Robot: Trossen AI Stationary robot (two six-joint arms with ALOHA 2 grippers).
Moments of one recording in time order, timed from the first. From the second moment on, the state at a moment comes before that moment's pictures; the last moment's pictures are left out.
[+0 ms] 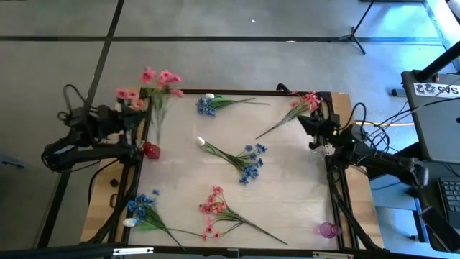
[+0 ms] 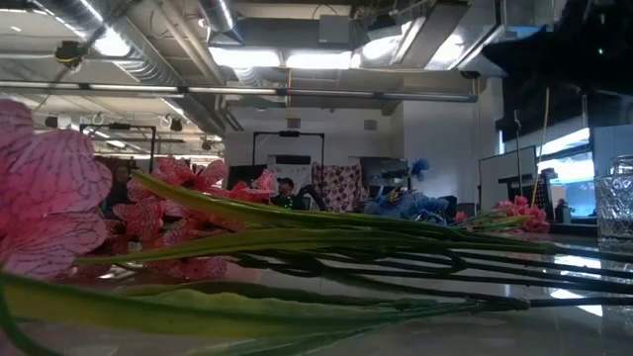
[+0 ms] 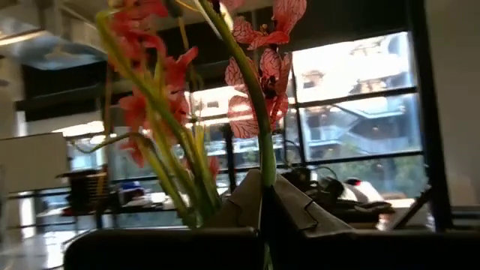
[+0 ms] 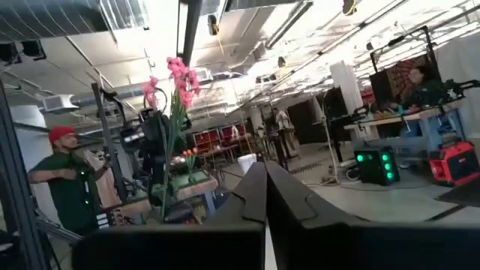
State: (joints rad) left arm 0.25 0.15 0.56 -0.05 0.03 0.10; right arm -0.39 0.28 0.05 0.61 -0.08 0.29
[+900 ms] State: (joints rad) left arm 0.12 1.16 0.50 1.21 0.04 -0.01; right arm -0.09 1.56 0.73 0.96 -0.16 0.26
